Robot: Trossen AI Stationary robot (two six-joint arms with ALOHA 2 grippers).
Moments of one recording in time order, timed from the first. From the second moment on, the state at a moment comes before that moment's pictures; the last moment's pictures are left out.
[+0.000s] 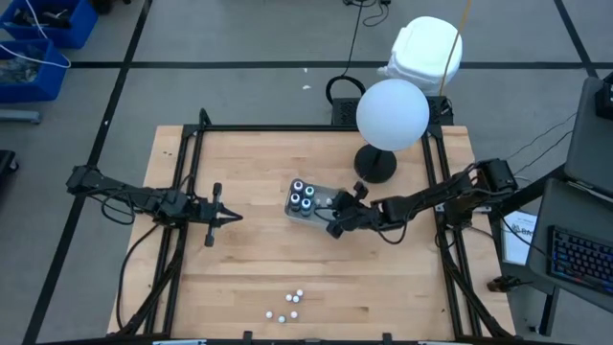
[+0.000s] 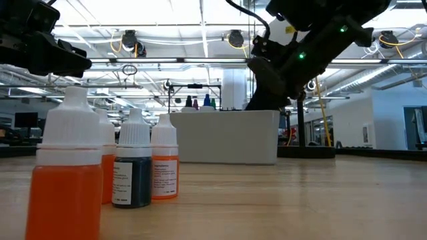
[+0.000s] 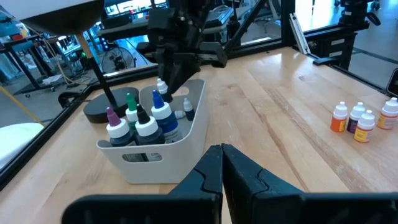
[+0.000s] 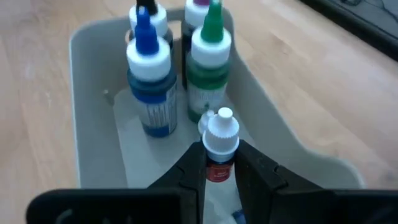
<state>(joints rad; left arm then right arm) -0.29 0.29 0.09 0.02 -0.21 0.15 0.18 1.62 0.81 0.01 0.60 0.51</state>
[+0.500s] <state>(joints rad) -0.29 0.29 0.09 0.02 -0.21 0.15 0.24 1.63 0.81 -0.06 0.63 0.60</state>
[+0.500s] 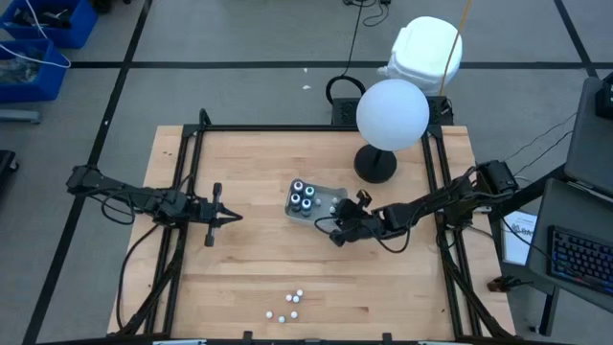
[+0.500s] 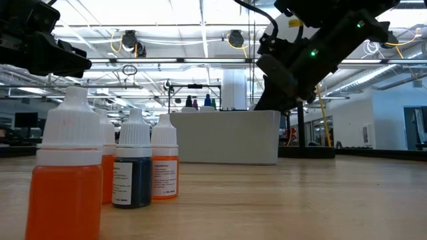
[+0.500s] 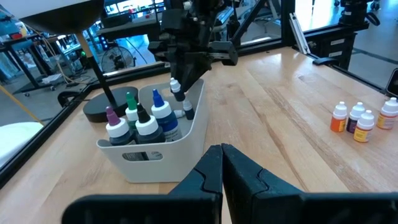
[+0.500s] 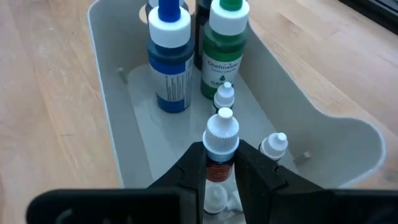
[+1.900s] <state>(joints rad) -0.29 0.29 0.09 0.02 -0.21 0.15 0.30 1.33 0.74 0.11 0.47 0.12</state>
